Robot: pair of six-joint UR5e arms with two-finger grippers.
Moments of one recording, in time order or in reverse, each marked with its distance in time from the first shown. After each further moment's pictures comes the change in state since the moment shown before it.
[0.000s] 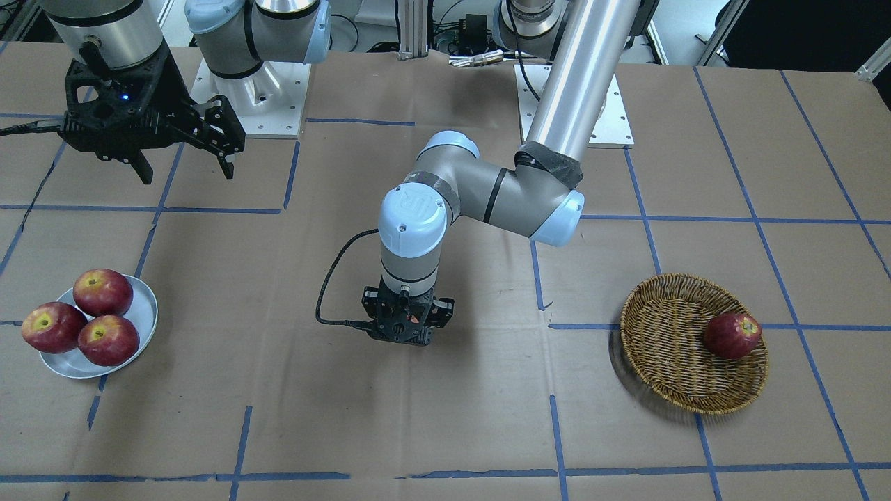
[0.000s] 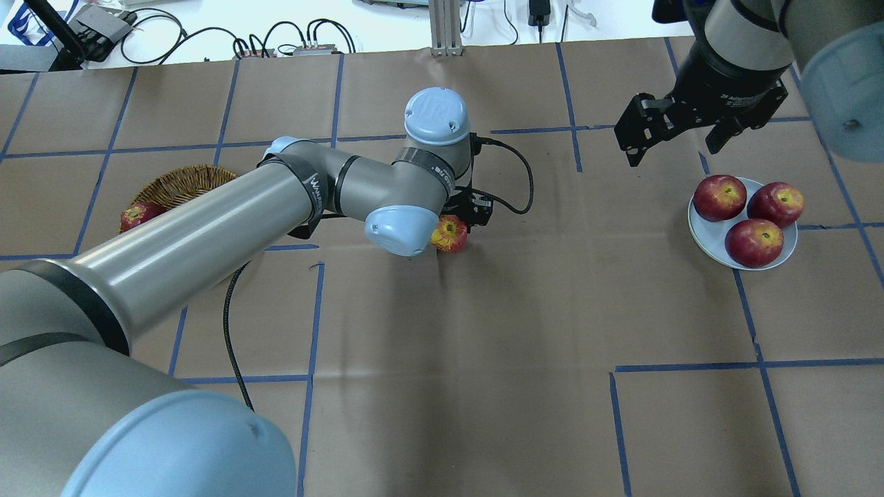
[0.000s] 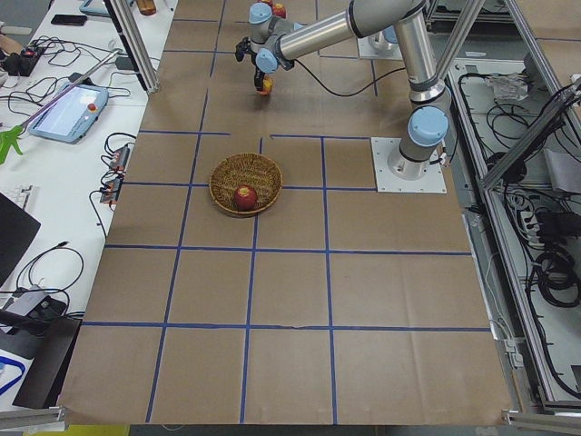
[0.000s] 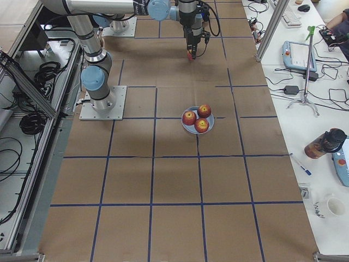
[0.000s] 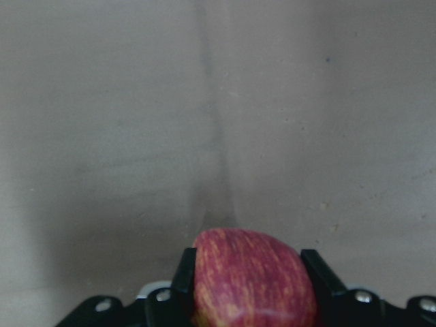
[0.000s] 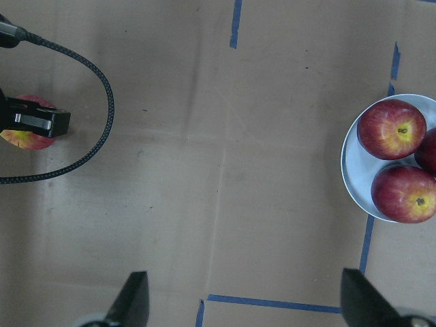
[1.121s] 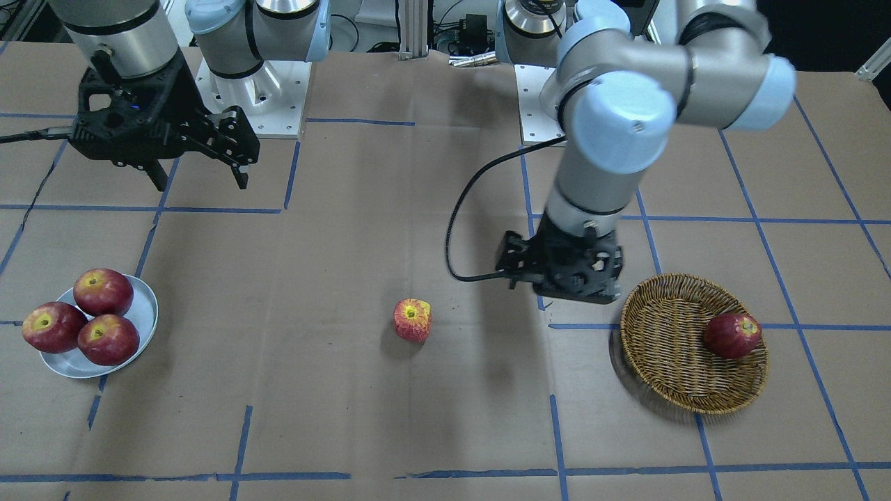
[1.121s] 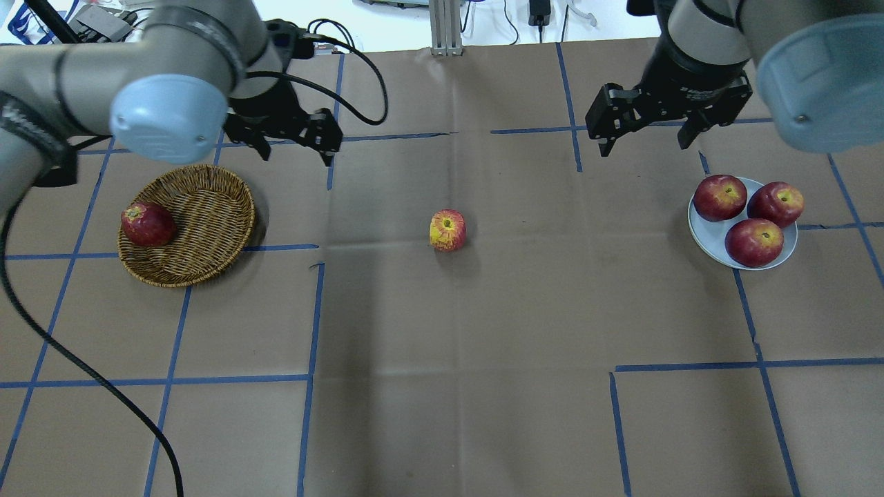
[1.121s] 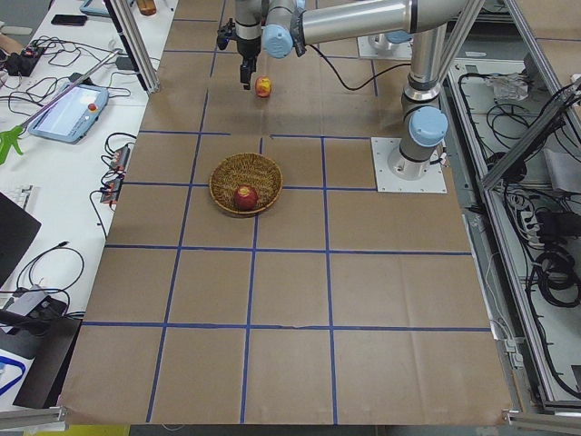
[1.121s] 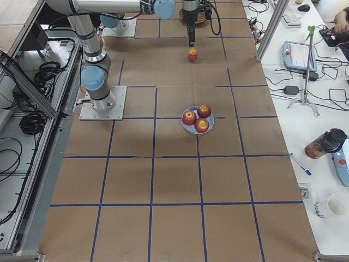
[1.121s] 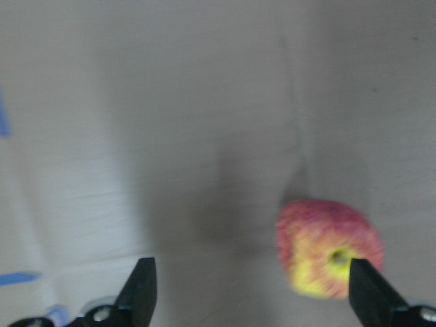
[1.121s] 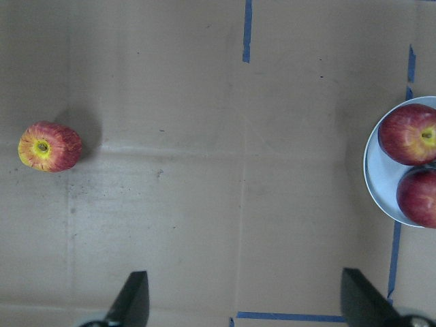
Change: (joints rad) left arm 0.388 0.402 0.034 -0.431 0.014 0.397; right arm 0.085 0.071 -0.025 -0.064 0.006 0.156
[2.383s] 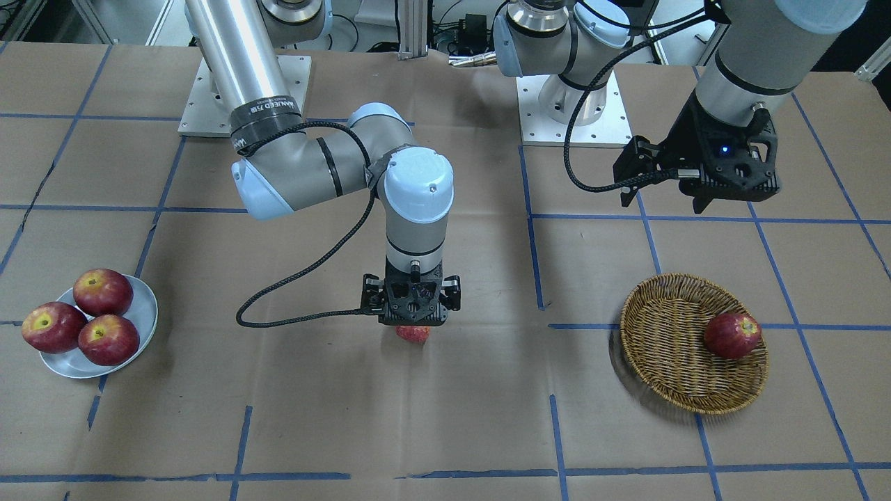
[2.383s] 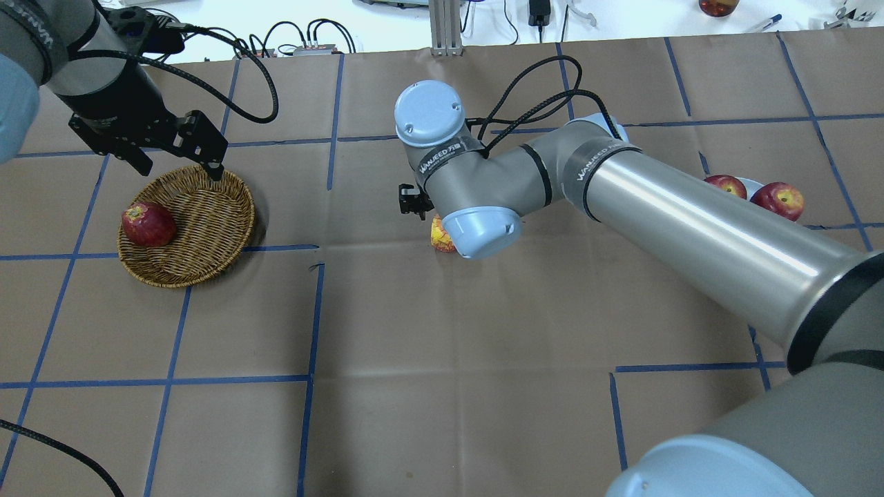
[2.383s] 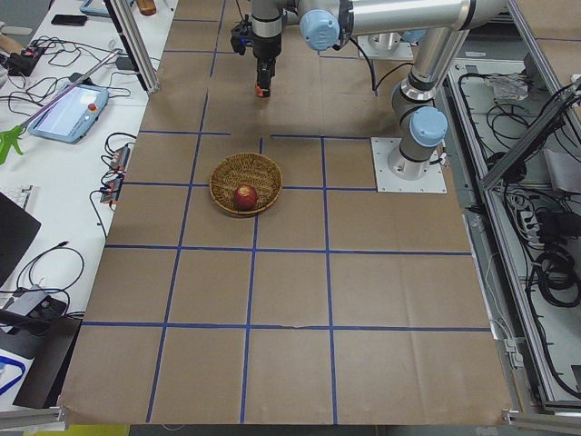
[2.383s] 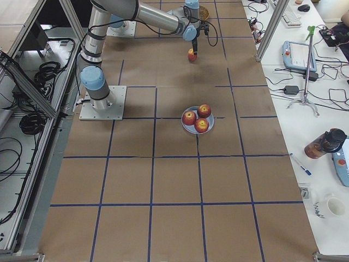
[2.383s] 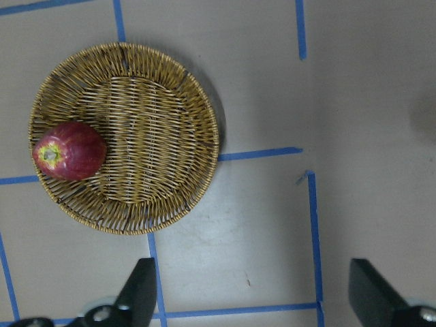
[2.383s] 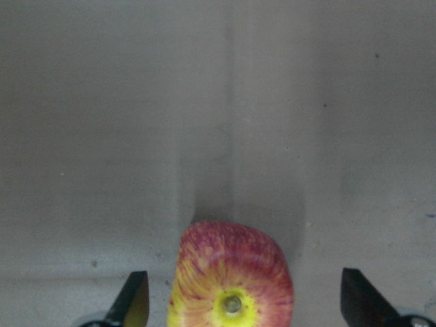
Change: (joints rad) left arm 0.139 0.179 -0.022 -0.210 0.023 0.100; right arm 0.373 0.513 0.028 -0.565 -0.096 0.417
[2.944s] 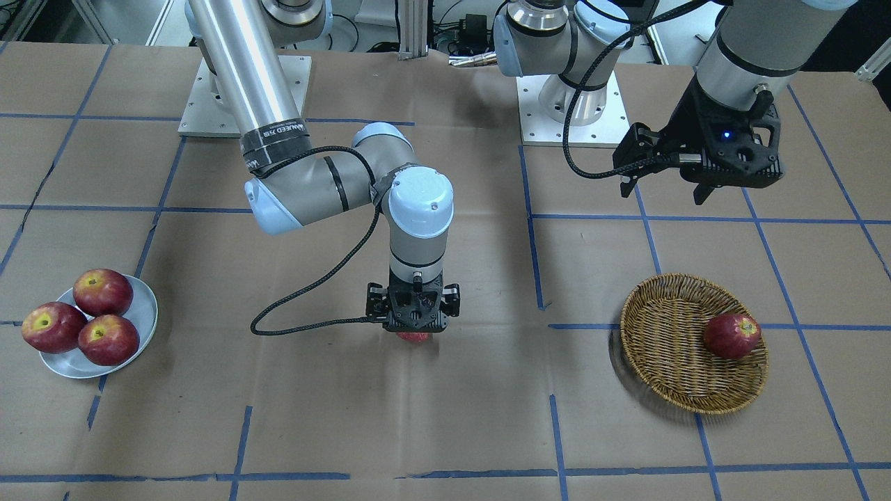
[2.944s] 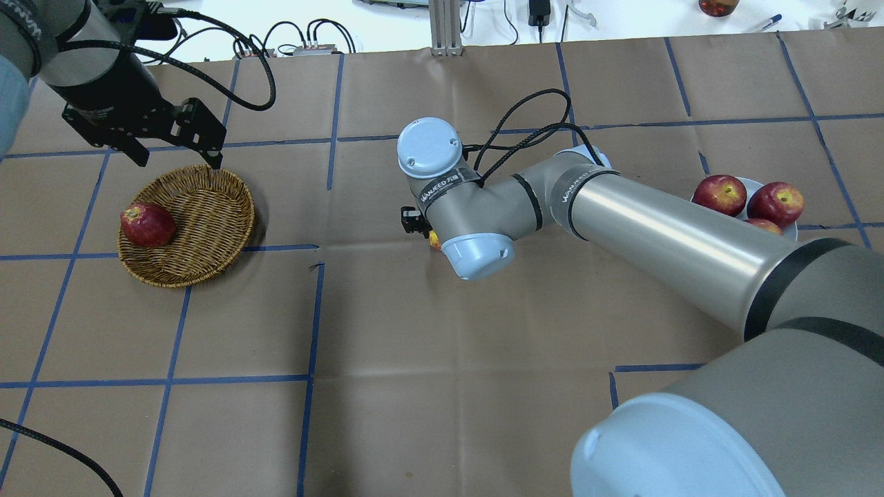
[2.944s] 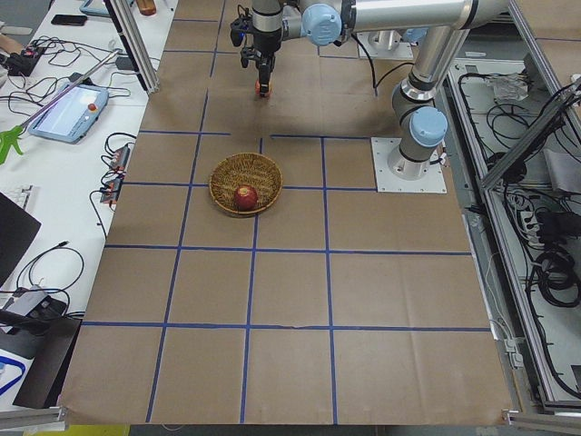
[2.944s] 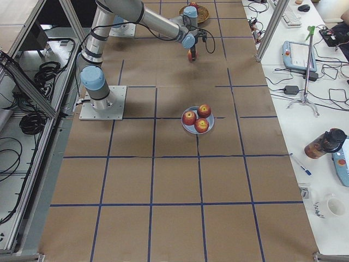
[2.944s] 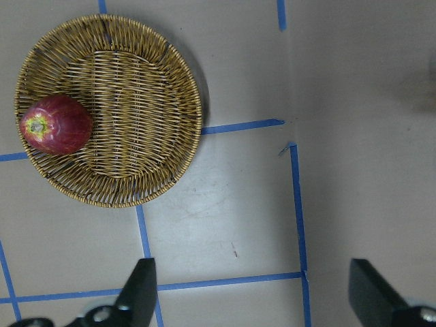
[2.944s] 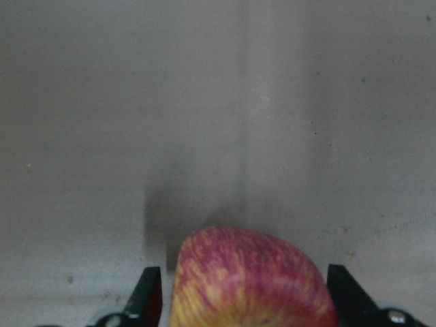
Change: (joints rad) left arm -0.003 0.005 0.001 0.064 -0.005 -0.067; right arm 0.005 0.052 0.036 -0.089 0.000 0.001
